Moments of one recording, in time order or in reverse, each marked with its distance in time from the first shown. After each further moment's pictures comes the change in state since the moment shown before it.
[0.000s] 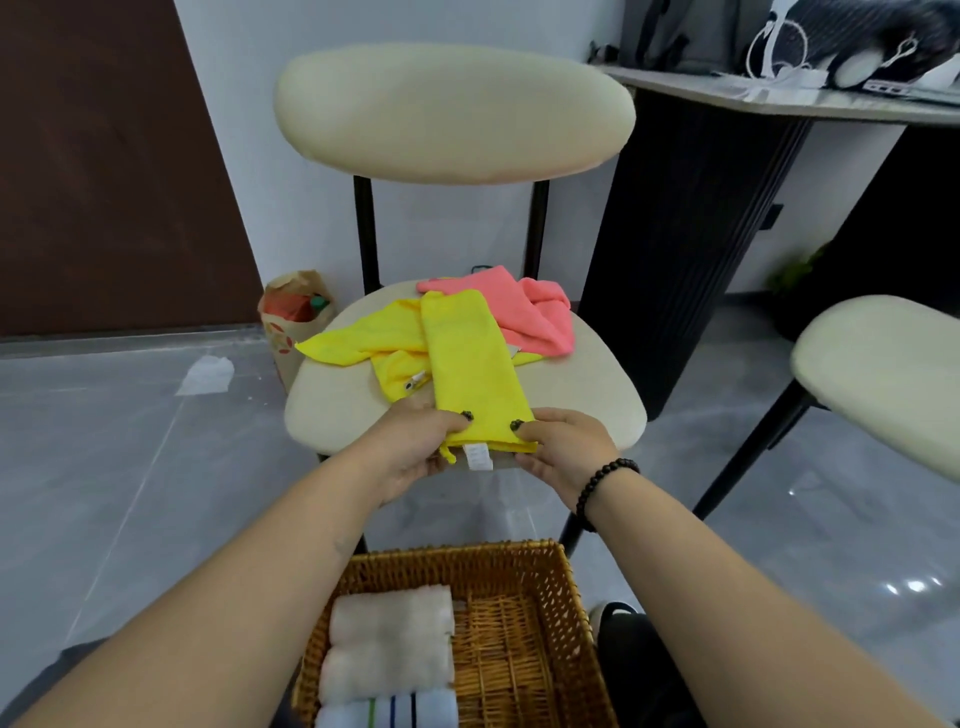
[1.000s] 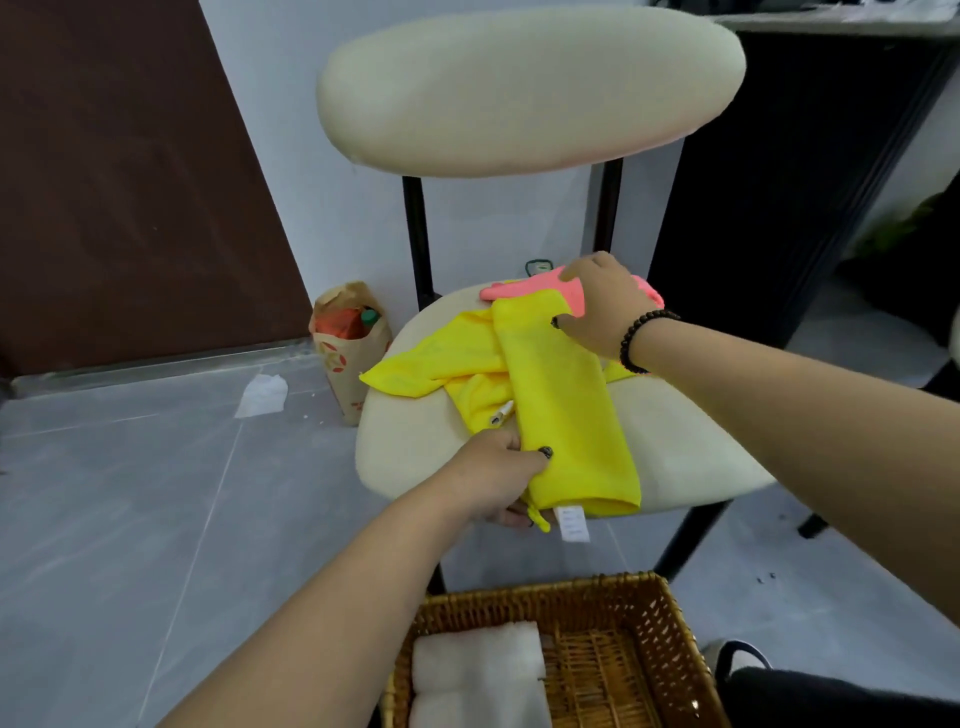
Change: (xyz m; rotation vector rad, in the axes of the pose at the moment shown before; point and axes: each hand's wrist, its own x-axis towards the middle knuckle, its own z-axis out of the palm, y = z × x) left_hand 0.035 0.006 -0.037 0.370 -0.196 -0.110; right_hand 0.130 -0.096 0.073 -1.338 0.113 -0.812
